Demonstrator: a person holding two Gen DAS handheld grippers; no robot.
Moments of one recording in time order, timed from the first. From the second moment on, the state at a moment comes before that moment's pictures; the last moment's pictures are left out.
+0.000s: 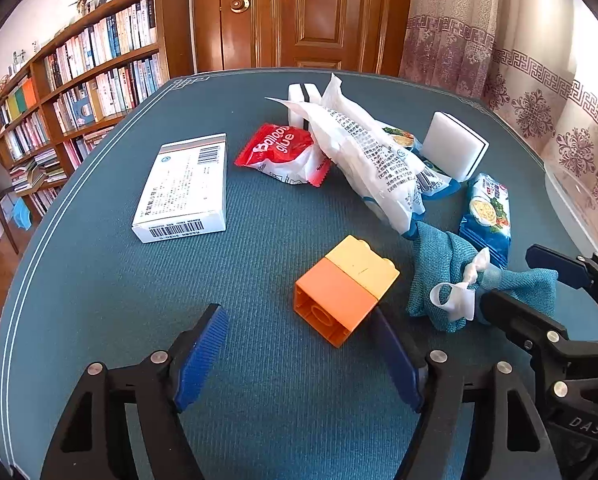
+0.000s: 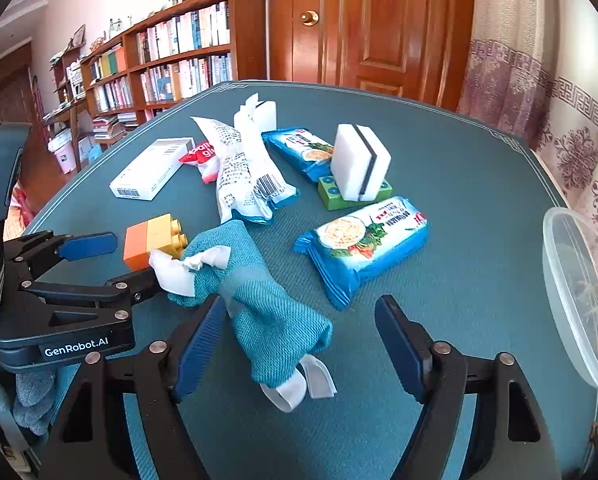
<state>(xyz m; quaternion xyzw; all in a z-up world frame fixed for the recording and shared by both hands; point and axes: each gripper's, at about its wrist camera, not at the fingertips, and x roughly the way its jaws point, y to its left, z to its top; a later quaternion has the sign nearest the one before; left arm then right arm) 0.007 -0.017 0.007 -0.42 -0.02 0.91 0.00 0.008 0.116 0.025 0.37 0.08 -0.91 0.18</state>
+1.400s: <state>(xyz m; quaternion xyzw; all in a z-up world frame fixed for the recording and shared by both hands) -0.002 0.005 0.008 -0.42 0.03 0.91 0.03 0.038 0.141 0.011 0.39 0.02 -0.90 0.17</state>
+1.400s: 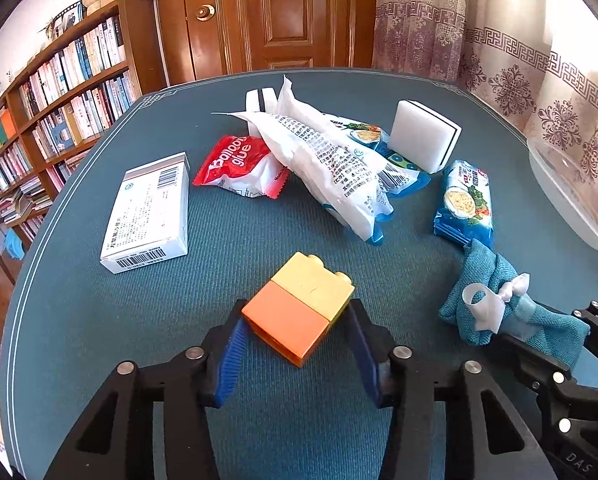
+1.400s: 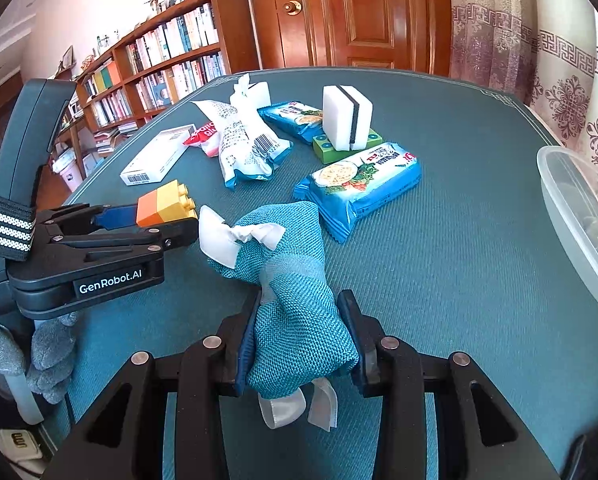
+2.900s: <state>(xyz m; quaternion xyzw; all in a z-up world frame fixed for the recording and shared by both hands) 0.003 0.112 0.069 -0.36 0.07 0.92 0.12 0.027 0.305 0.079 0.32 -0.10 -0.94 -0.04</state>
